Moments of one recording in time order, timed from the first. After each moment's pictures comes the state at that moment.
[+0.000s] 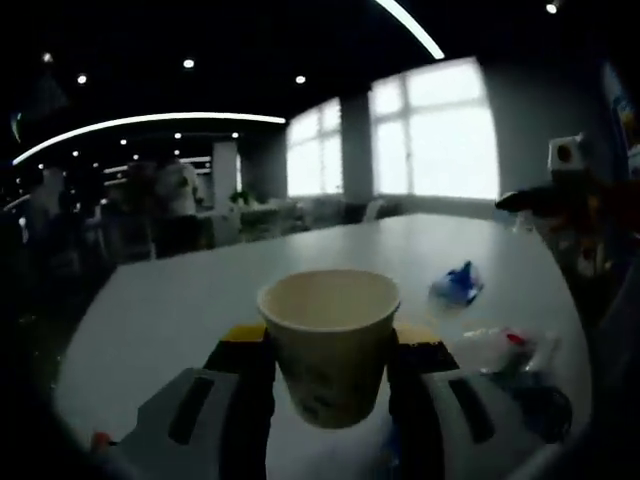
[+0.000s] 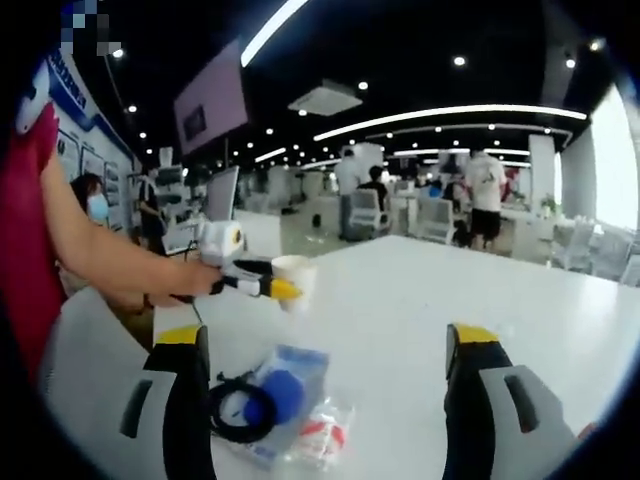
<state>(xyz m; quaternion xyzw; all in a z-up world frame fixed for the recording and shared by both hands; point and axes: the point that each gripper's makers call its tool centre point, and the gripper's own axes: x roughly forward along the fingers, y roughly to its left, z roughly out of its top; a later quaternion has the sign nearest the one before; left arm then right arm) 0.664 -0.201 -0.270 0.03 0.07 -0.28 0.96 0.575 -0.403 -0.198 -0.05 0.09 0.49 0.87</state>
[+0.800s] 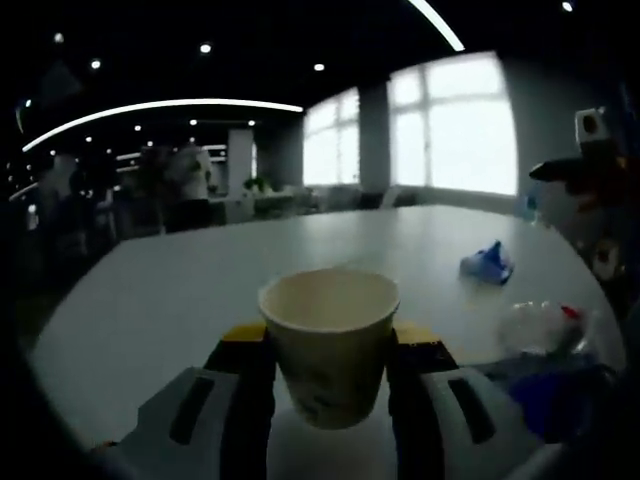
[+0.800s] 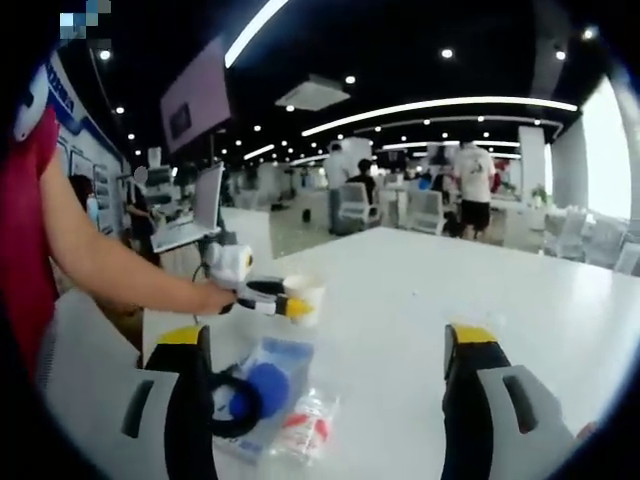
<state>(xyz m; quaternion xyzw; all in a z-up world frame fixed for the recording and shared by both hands) 0.697 -0.215 -0.324 0.02 0.09 -0.25 0.96 0.588 -0.417 -0.210 -0.05 0.10 0.46 0.88</state>
